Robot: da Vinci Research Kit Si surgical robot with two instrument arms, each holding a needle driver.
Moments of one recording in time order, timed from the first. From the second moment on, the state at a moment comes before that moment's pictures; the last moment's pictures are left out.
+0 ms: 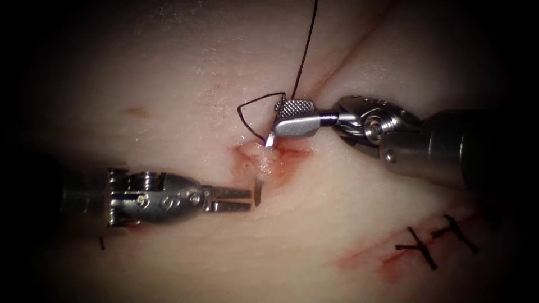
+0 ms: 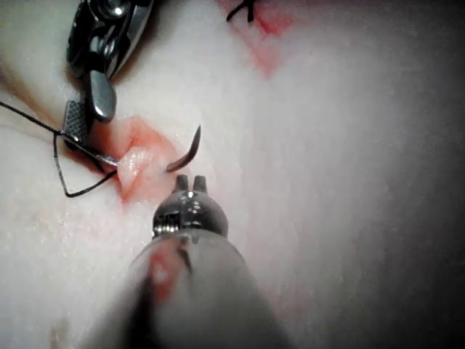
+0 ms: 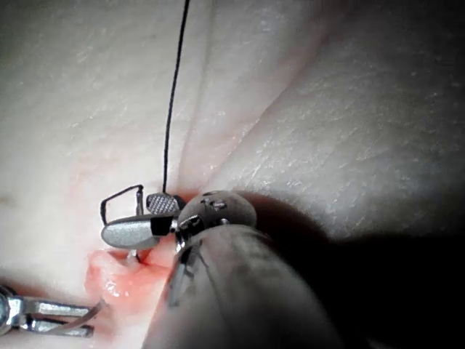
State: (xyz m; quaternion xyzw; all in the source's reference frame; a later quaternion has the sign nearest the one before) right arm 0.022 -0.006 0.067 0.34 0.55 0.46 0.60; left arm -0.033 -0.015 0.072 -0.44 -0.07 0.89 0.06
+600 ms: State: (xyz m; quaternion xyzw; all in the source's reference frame) right arm 0.019 -0.008 0.069 0.33 0.56 0.45 0.62; left arm -0.035 -0.014 0.071 -0.46 -0.06 0.88 0.05
